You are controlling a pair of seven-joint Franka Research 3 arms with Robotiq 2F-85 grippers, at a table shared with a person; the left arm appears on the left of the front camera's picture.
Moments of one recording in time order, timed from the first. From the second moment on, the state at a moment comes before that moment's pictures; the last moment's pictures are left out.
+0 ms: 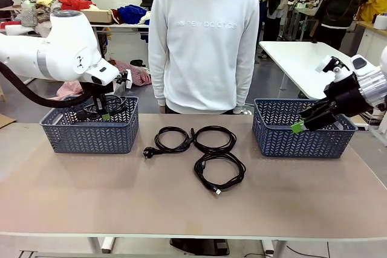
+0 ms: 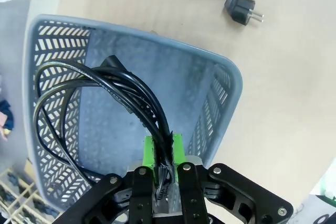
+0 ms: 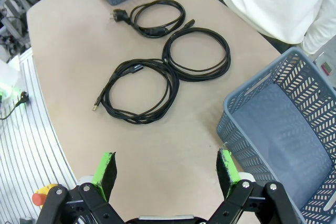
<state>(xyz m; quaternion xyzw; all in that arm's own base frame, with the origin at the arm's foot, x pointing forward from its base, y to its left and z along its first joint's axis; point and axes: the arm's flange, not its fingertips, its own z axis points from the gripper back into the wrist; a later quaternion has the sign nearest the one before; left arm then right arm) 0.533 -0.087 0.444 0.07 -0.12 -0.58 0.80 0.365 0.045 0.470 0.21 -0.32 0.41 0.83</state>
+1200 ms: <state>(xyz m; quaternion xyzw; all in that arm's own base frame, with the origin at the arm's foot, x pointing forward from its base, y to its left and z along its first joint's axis) 0.537 -0.090 0.445 0.06 -0.14 -0.57 0.80 0.365 0.045 0.470 0.21 -0.32 0.41 0.83</state>
